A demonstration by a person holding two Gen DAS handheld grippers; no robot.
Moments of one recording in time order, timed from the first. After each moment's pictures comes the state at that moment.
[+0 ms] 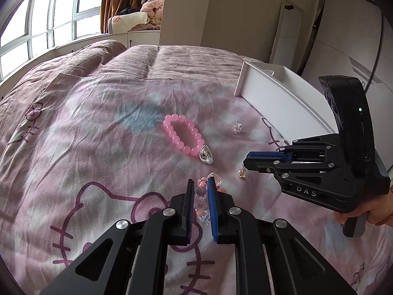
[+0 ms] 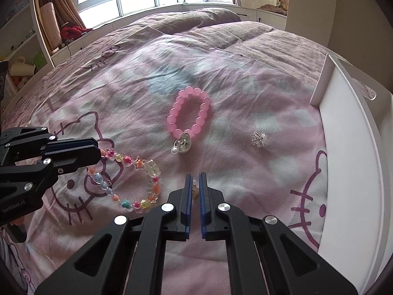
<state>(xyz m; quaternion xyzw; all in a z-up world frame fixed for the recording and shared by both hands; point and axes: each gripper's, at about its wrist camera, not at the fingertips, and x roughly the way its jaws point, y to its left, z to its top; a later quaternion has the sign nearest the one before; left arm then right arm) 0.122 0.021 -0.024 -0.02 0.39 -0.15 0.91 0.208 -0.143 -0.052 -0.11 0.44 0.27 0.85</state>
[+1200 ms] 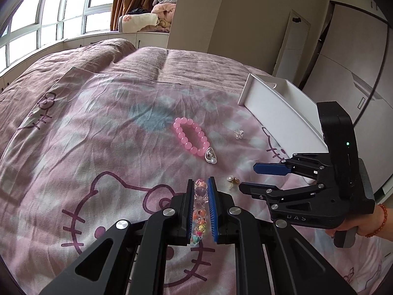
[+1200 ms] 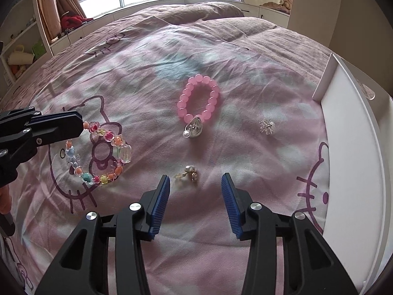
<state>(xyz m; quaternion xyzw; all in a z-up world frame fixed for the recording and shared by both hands) 0.107 0.042 -0.016 -0.06 0.39 -0.14 0.91 0.193 -0.131 -0.064 -0.14 0.45 0.26 0.84</state>
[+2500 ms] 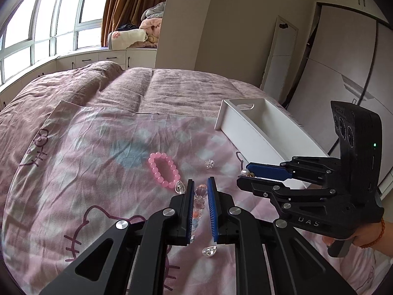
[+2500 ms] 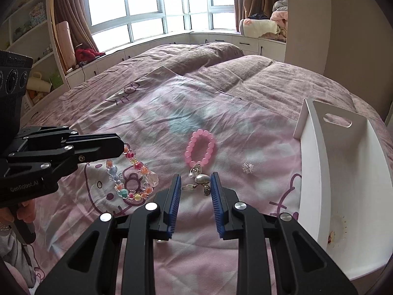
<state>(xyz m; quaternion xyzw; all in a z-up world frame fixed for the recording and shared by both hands) 0.103 -0.005 0.054 -0.04 0.35 -0.16 0.92 0.165 -0.176 0.027 -0.08 0.36 0.30 0.88</state>
